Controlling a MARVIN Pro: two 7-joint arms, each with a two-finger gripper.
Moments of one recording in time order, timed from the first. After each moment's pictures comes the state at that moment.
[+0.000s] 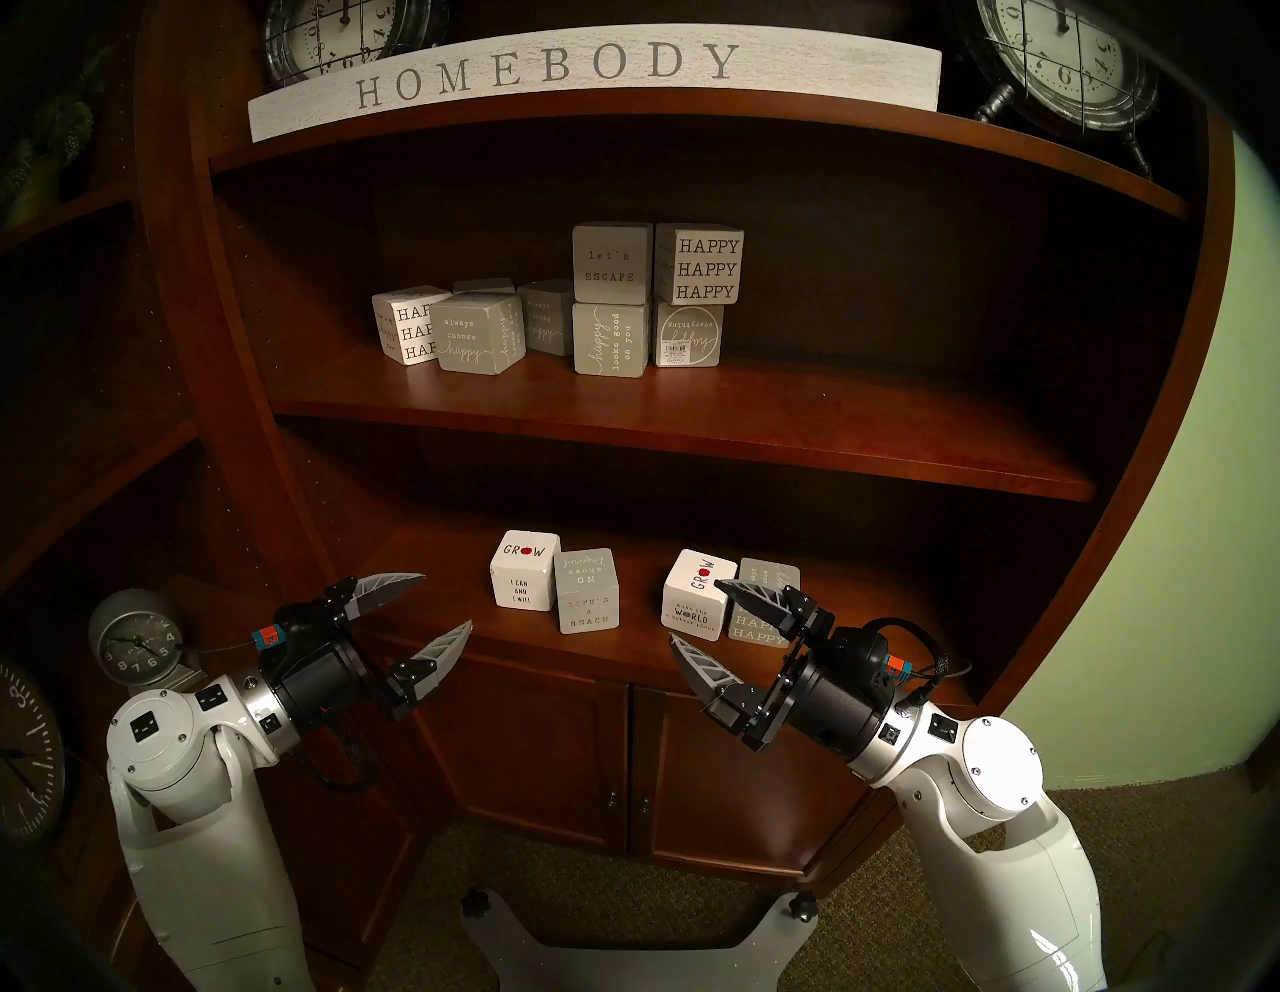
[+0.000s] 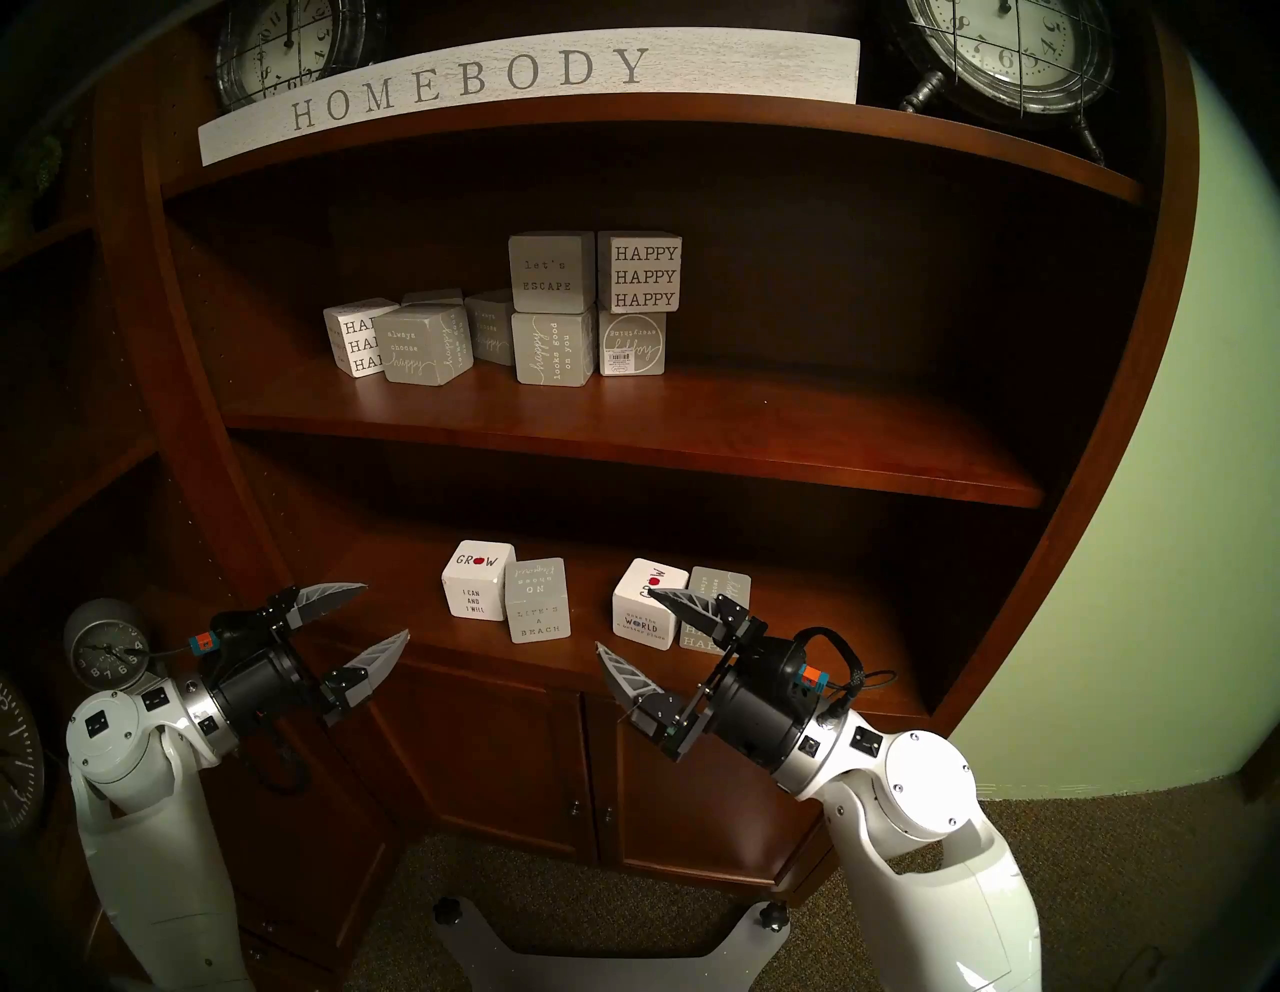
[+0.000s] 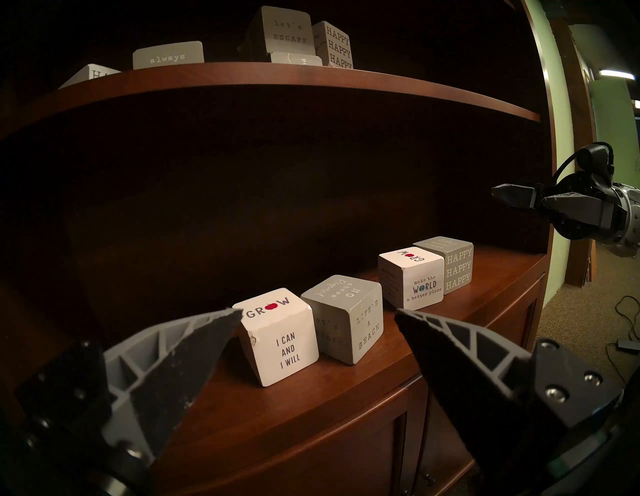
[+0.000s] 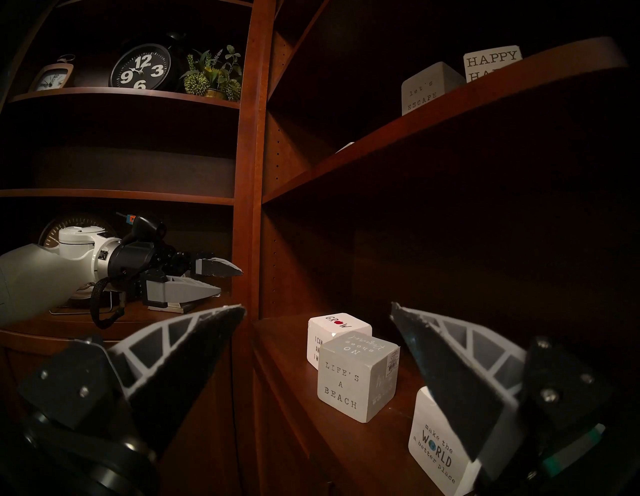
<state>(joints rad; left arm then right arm) 1.75 -1.66 -2.22 -2.04 0.06 0.15 -1.32 -1.90 -1.28 1.54 -2.02 0.33 -0.09 0.76</state>
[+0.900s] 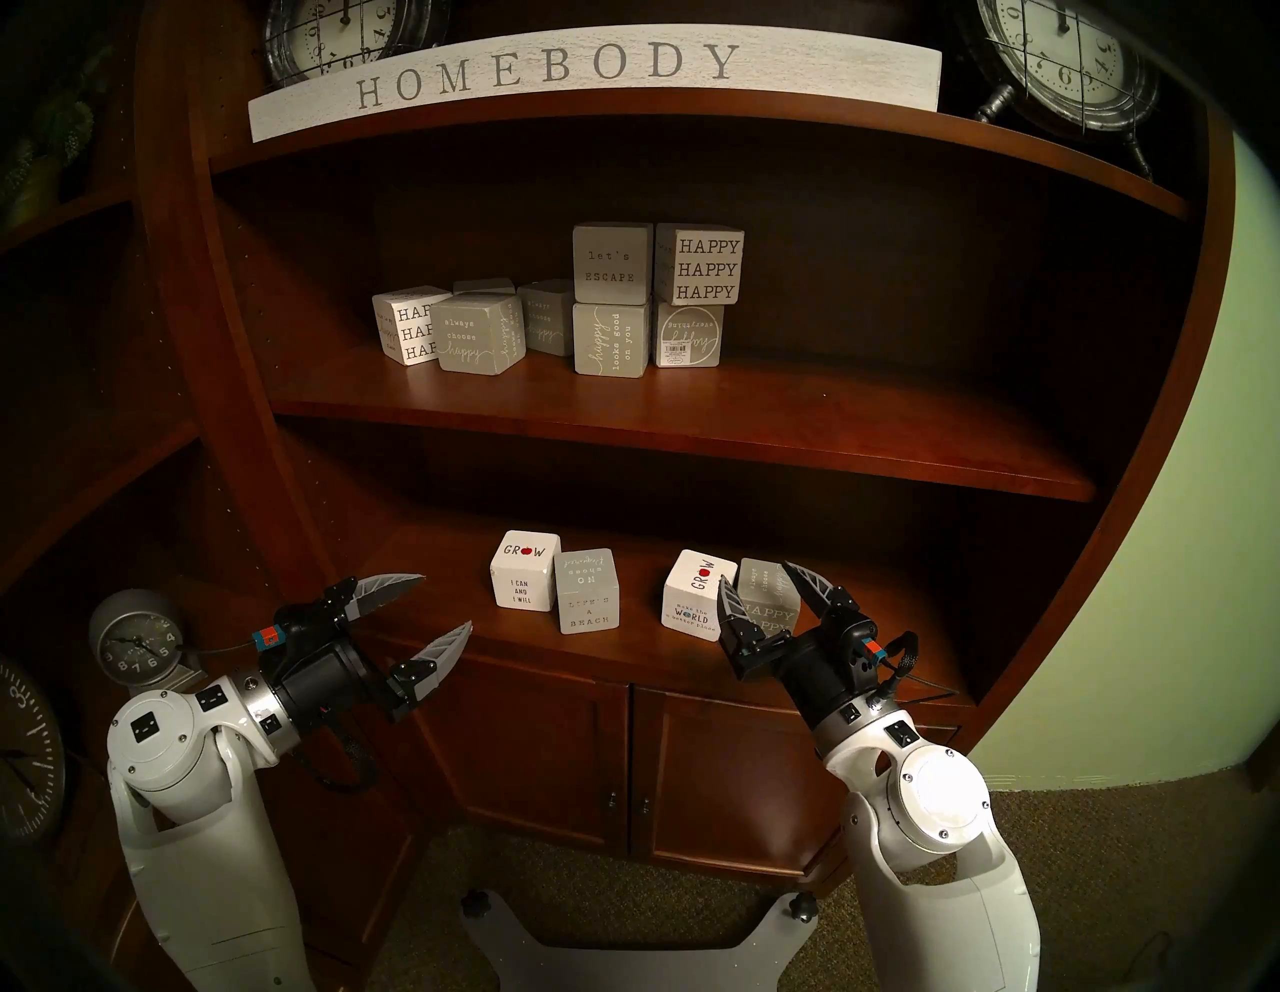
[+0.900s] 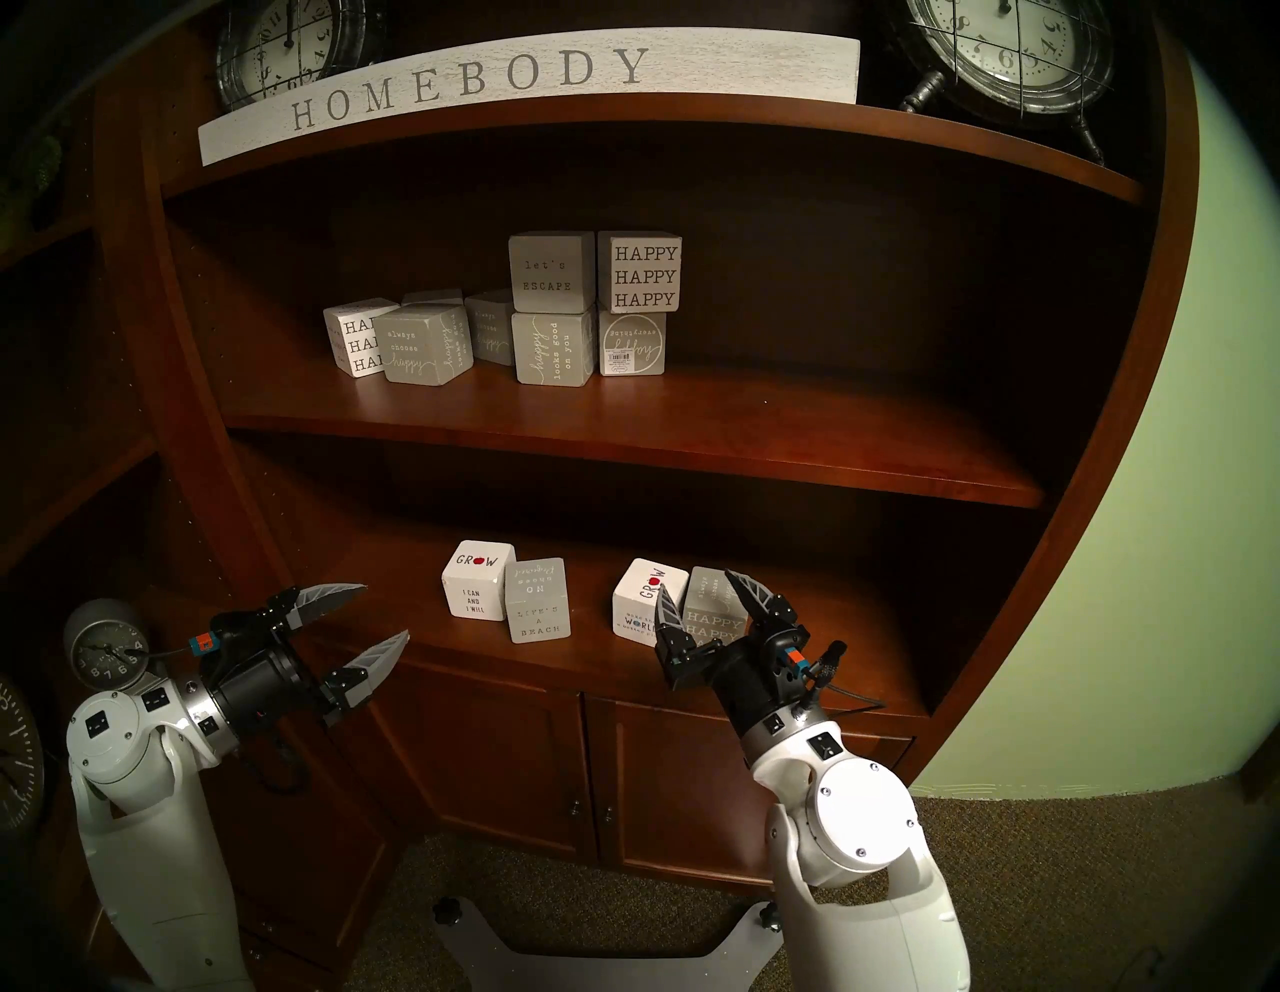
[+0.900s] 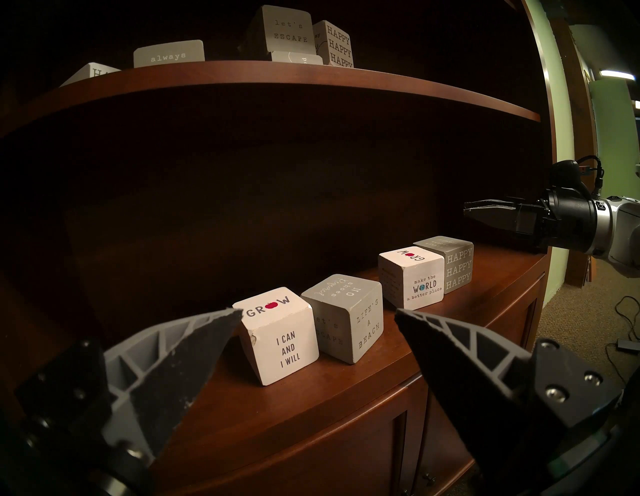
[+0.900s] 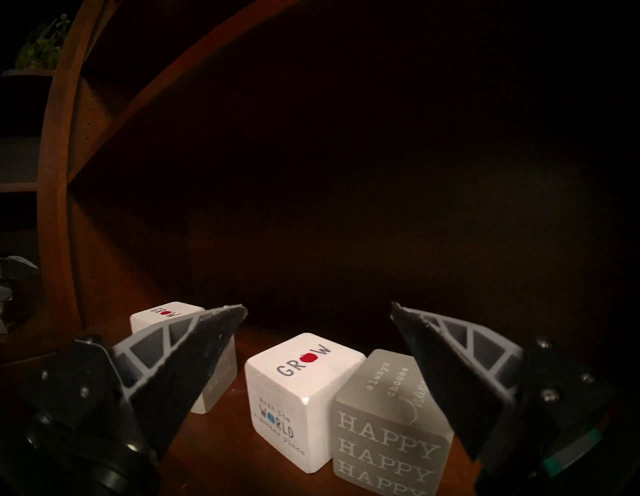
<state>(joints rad) 1.75 -1.66 -2.22 -2.03 0.06 0.15 -1.32 -1.93 -1.53 1.51 -2.01 0.07 -0.05 0.24</state>
